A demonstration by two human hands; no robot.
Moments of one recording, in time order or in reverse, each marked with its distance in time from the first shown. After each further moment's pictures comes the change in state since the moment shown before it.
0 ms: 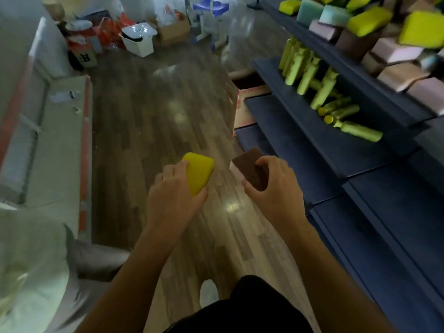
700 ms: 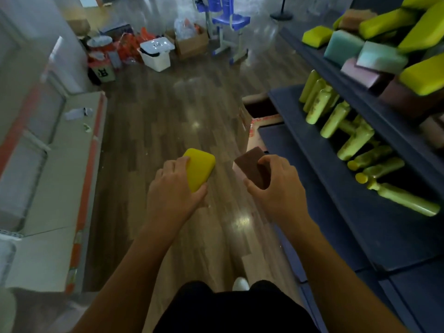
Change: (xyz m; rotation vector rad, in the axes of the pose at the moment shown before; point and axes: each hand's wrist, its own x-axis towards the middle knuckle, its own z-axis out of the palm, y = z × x) left_hand 0.260 0.053 0.042 0.004 0.038 -0.036; right_hand 0.285 0.047 0.034 0.010 -0.030 -0.092
